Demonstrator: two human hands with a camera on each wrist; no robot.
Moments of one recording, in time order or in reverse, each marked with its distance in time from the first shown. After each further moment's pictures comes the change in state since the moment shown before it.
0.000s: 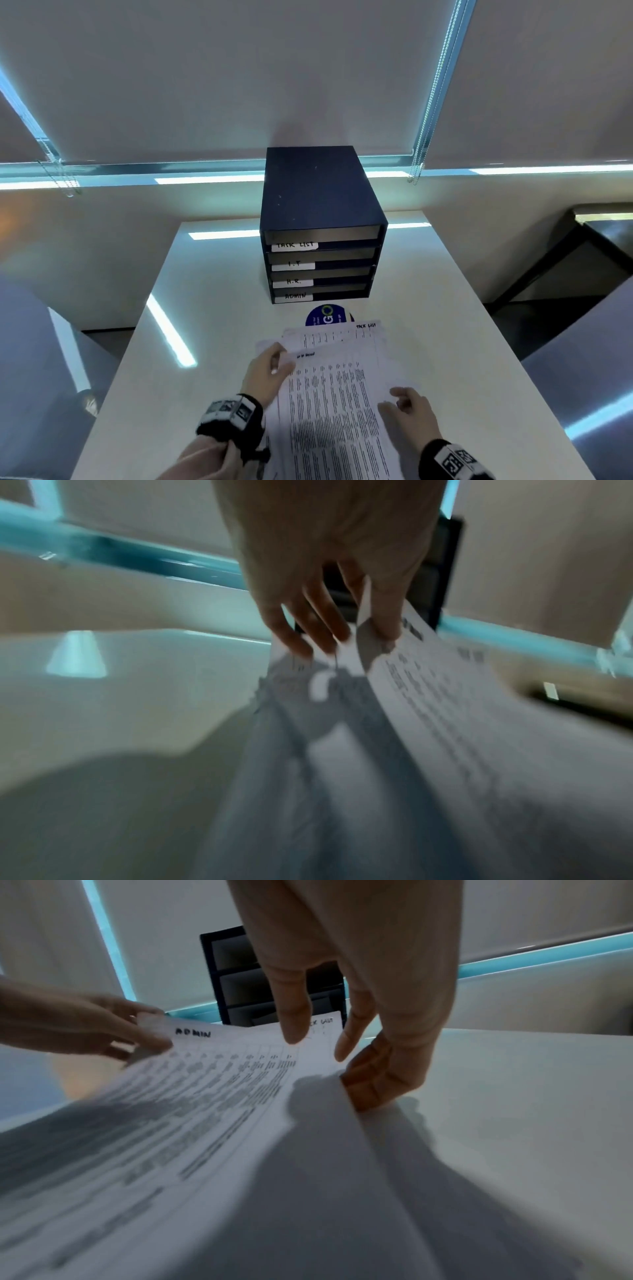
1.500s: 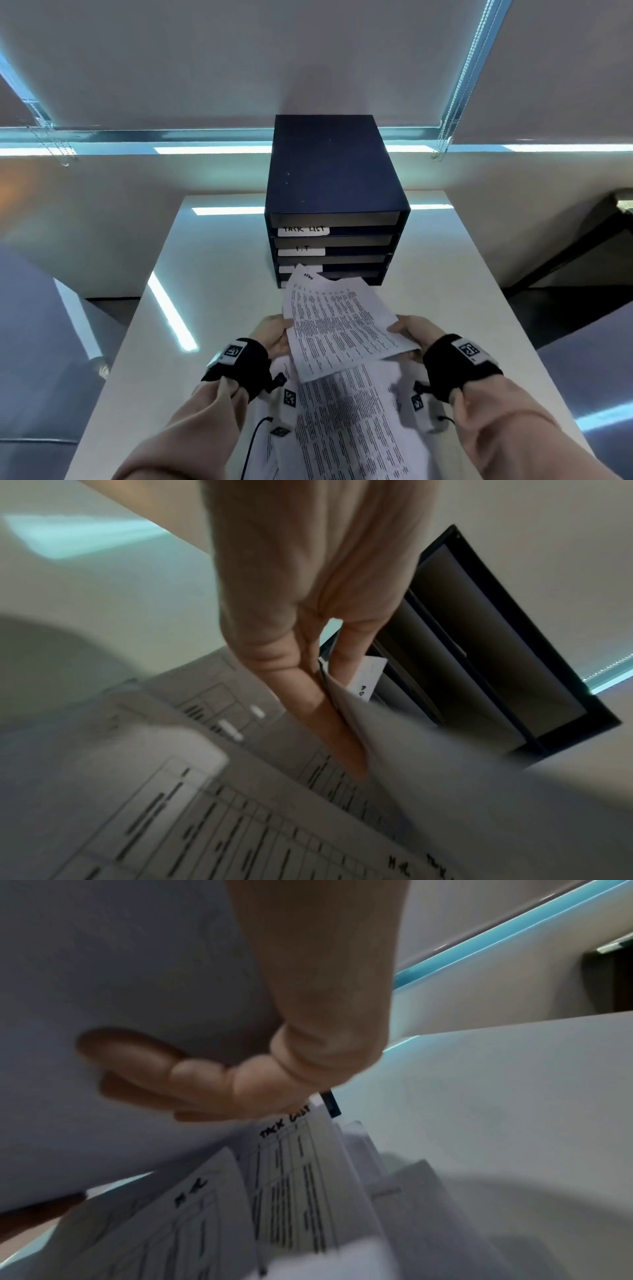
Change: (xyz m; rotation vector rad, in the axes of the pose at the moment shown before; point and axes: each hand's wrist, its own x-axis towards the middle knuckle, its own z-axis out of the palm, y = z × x) left_hand 0.065 0.041 -0.017 -0.731 -0.116 -0.653; right_hand 0.089 -0.113 -0.039 0.371 -0.357 0.232
